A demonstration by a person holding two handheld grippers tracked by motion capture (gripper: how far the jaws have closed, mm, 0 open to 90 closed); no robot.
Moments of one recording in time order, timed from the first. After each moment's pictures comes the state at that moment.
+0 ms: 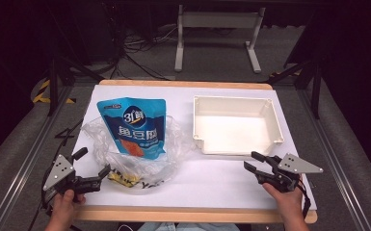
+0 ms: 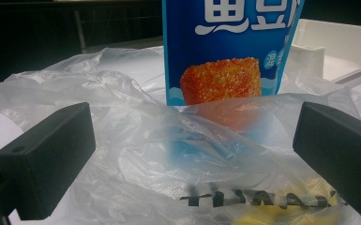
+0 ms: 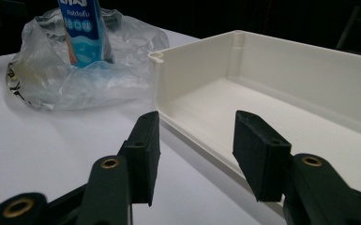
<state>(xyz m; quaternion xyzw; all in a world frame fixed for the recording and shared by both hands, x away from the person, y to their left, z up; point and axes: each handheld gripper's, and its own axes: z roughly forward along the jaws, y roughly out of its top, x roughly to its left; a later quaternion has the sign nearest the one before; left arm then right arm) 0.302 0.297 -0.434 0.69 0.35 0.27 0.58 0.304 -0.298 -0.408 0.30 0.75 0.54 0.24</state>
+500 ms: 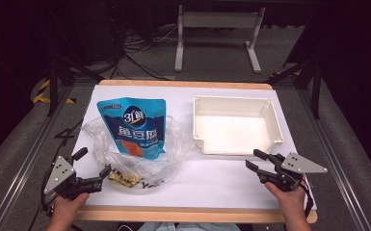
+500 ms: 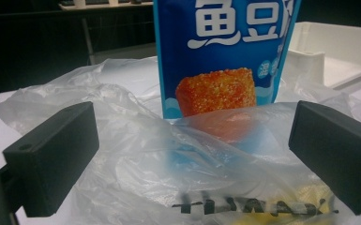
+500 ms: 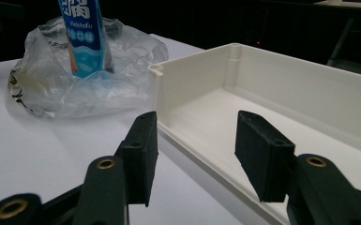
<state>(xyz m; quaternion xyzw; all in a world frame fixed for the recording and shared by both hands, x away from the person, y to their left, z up) 0.293 0.287 -0.426 0.69 0.35 0.30 0.56 0.301 -0.299 -0.397 0.29 0.74 0.55 0.25</state>
